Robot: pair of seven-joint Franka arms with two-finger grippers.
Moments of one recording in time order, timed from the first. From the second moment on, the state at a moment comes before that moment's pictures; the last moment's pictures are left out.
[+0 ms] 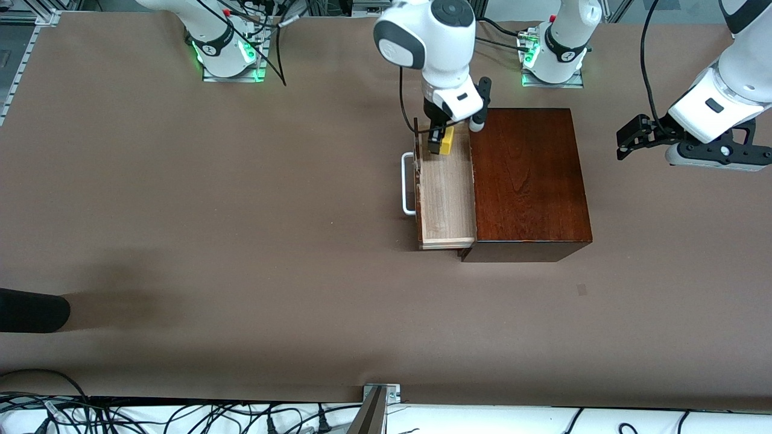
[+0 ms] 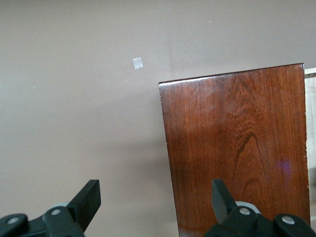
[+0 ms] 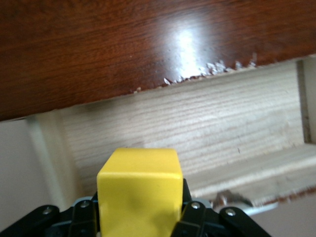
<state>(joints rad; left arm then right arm) -0.05 -0.03 -0.05 -1.70 0.03 1.64 0.00 1.04 0.72 -0.01 -1.19 -0.12 2.02 -0.30</state>
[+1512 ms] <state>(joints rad) -0.06 -0.03 -0.05 -1.70 0.03 1.64 0.00 1.01 0.83 -0.03 -1.16 -0.15 2.07 -0.48</state>
